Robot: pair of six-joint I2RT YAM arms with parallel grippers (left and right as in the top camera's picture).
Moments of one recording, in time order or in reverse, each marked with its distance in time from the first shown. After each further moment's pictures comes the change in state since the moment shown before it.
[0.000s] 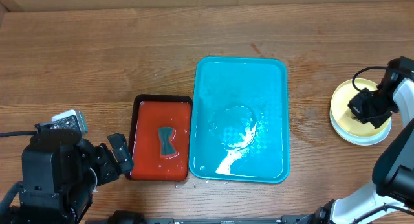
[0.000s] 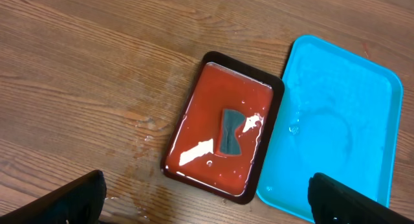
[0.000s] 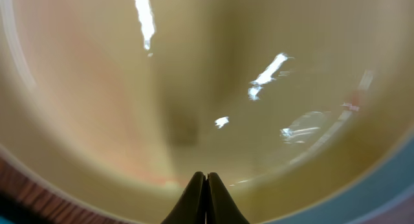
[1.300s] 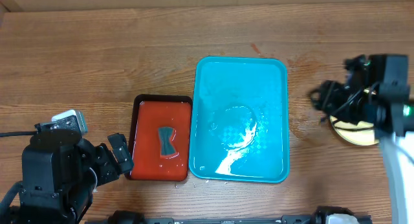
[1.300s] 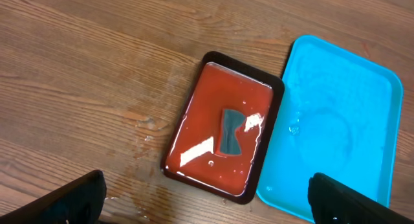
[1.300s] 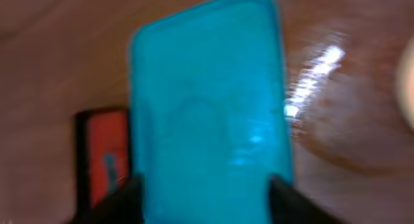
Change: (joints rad) left arm 0.000 0.000 0.000 0.000 0.000 0.000; right arm 0.447 -0.687 -0.003 -0.126 -0.277 -0.077
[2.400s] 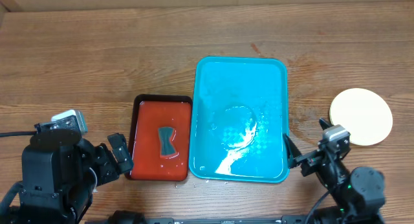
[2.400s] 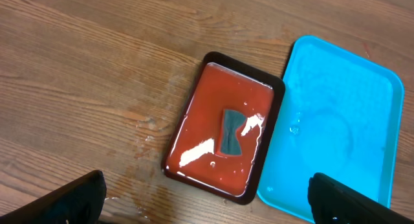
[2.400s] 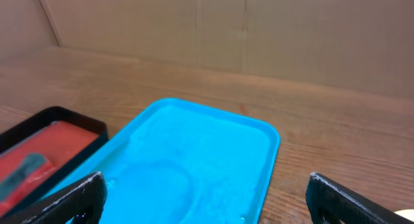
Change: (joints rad) left arm 0.000 0.000 0.000 0.000 -0.003 0.000; right arm 0.175 -0.990 -0.937 0.716 0.188 -0.338
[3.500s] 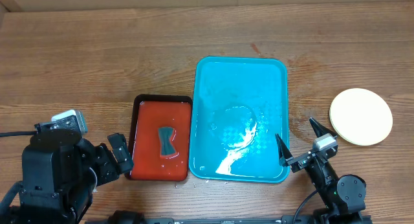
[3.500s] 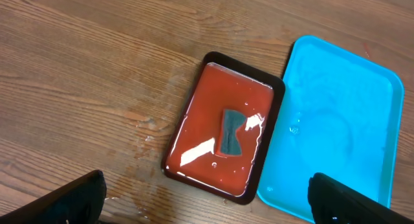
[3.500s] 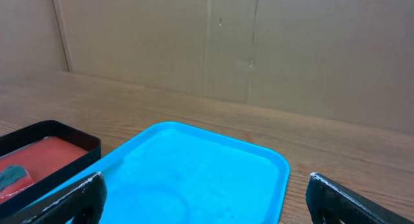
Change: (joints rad) left arm 0.000 0.000 0.000 0.000 0.000 0.000; right arm 0.000 -0.163 -0.339 0.379 -0.032 -0.003
